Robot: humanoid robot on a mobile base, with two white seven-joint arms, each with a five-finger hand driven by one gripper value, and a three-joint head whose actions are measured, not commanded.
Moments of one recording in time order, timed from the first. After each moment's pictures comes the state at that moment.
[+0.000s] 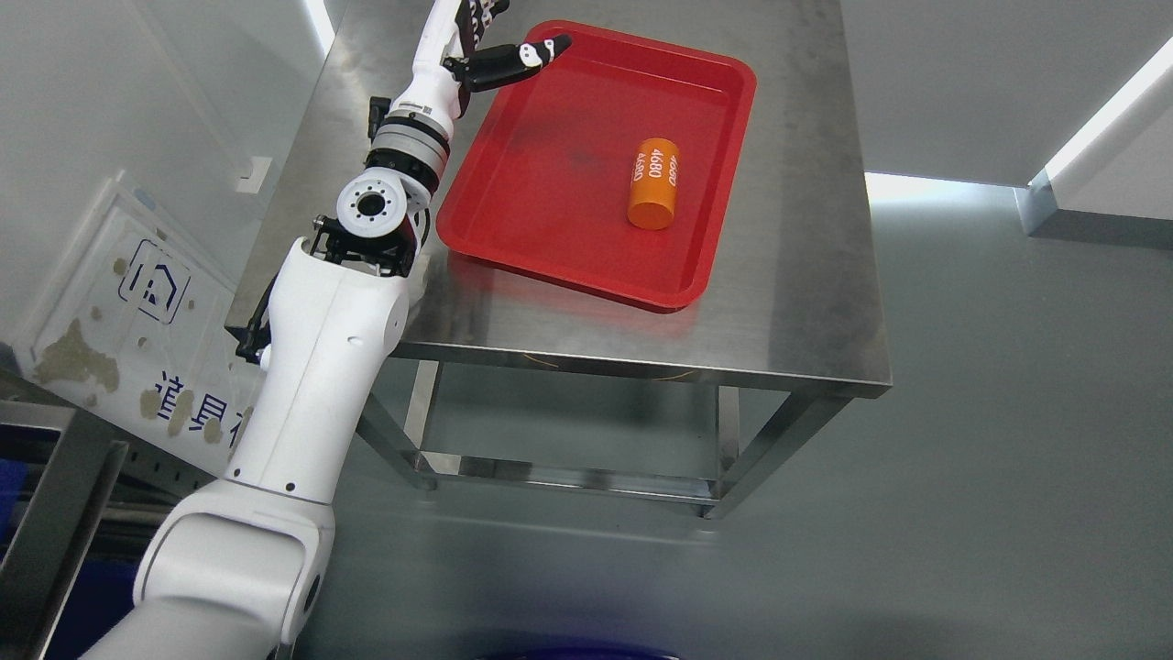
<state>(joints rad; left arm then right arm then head) -0.72 0.00 -0.21 -1.20 0.12 0.06 0.01 0.00 0.00 0.00 0.00 0.00 0.04 0.03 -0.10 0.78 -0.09</state>
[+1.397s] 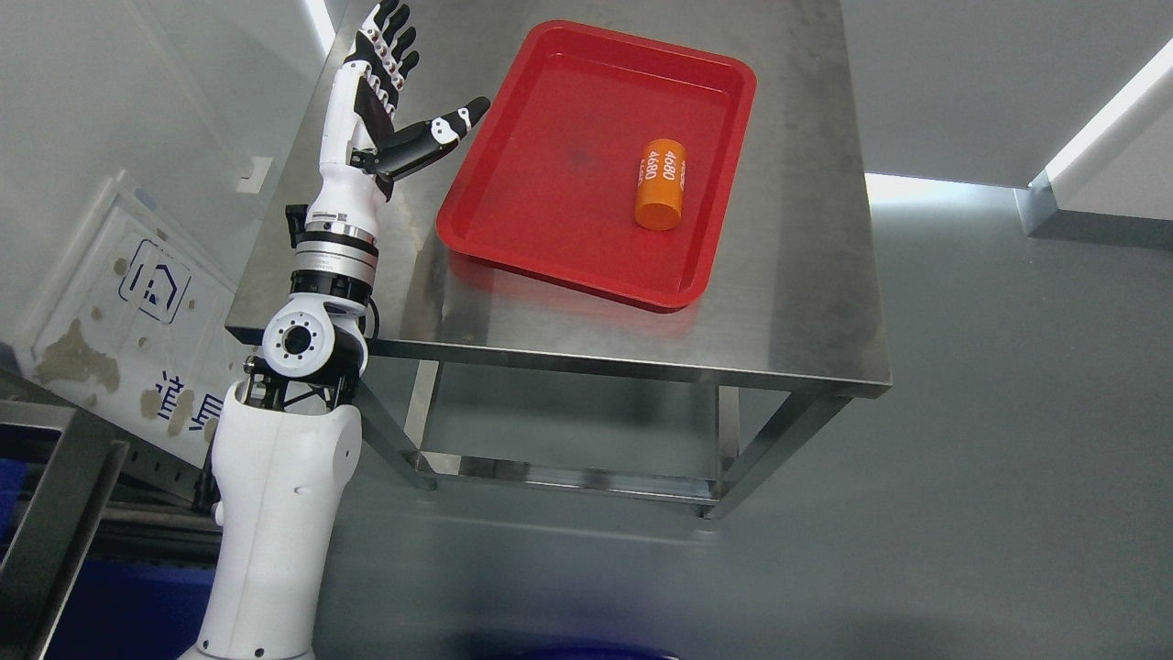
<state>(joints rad) -0.38 0.00 -0.08 -1.61 0.12 0.01 0.03 0.00 0.00 0.00 0.00 0.00 0.05 0.03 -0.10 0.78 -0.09</state>
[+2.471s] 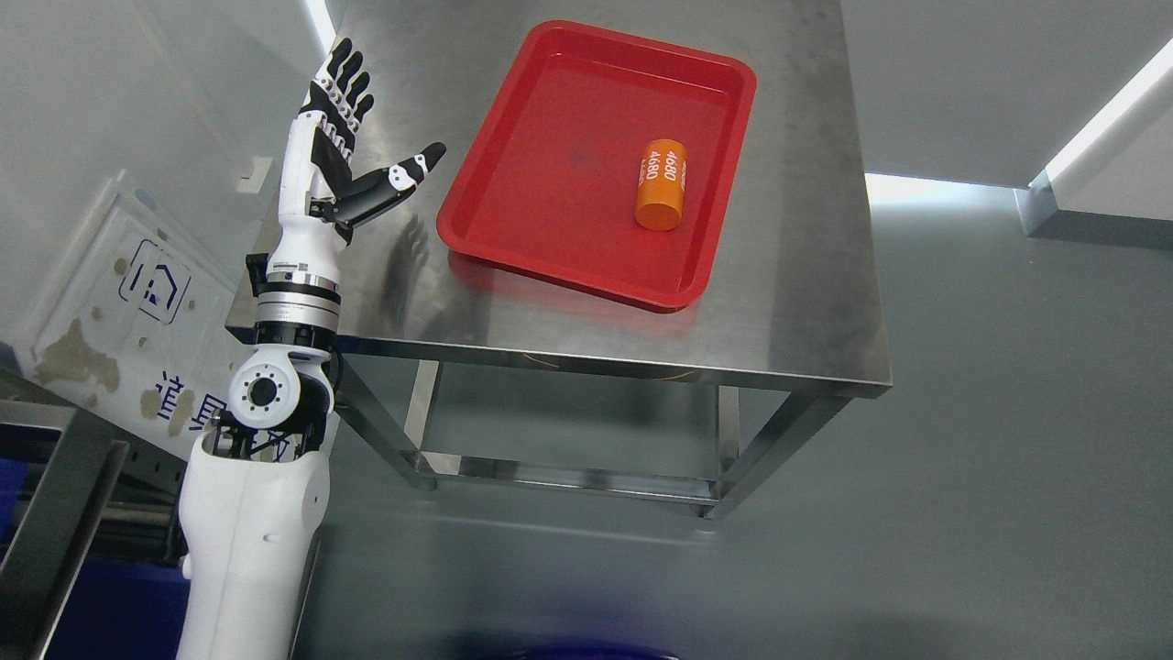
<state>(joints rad) -0.26 0.04 -0.03 -1.65 0.11 -0.05 0.03 0.00 0.00 0.00 0.00 0.00 0.04 0.03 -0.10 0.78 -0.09</state>
